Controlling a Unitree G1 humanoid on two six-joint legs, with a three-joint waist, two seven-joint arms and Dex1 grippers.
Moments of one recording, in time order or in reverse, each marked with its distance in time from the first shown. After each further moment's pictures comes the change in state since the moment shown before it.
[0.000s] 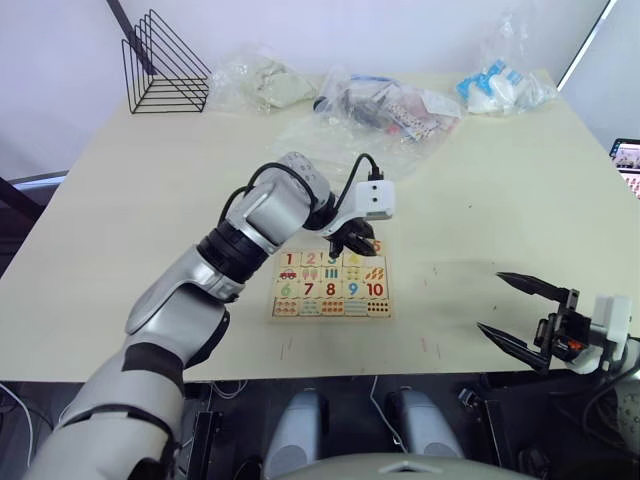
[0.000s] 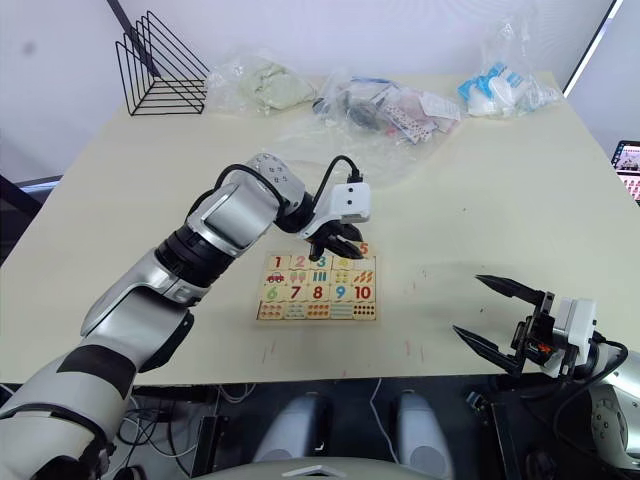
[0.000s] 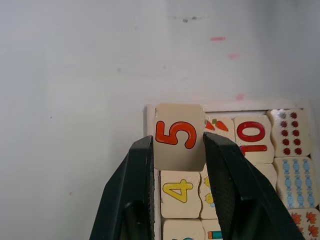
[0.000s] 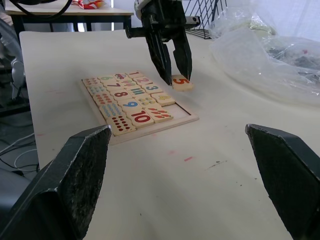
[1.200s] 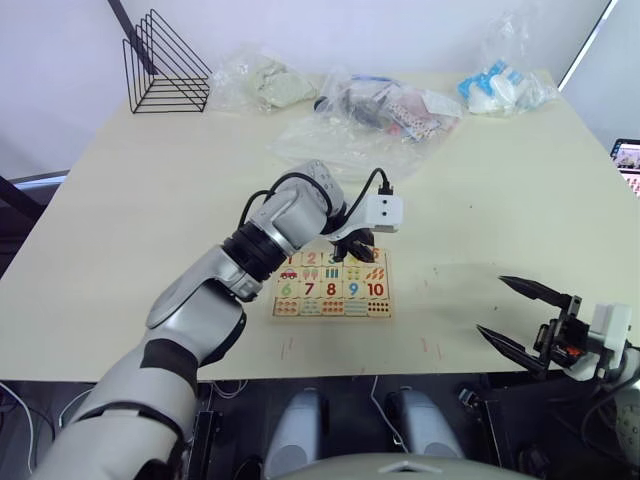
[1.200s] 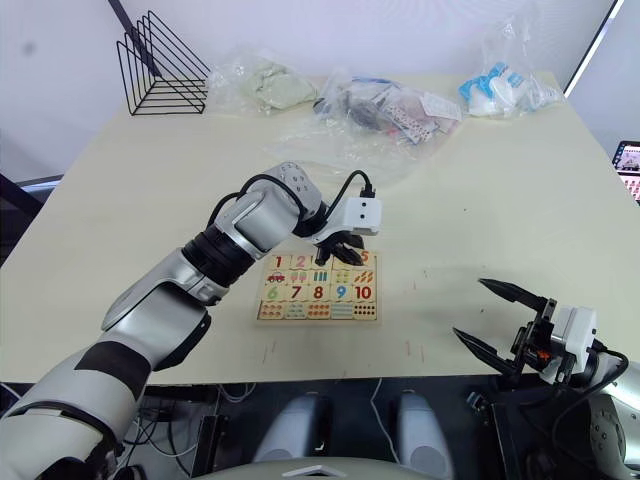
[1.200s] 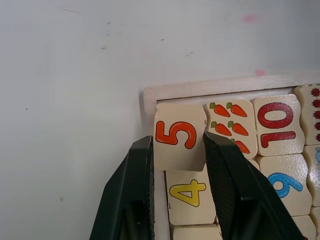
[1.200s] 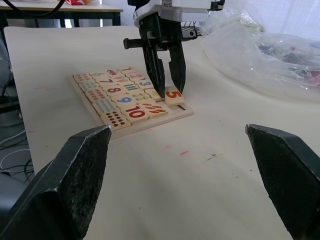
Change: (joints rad) left arm -0.022 -0.078 -0.052 0.136 0.137 -0.102 -0.028; right arm 0.042 0.022 0.000 -0.014 -0.022 -0.043 -0.044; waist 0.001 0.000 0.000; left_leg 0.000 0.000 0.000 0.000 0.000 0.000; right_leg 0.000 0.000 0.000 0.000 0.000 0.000
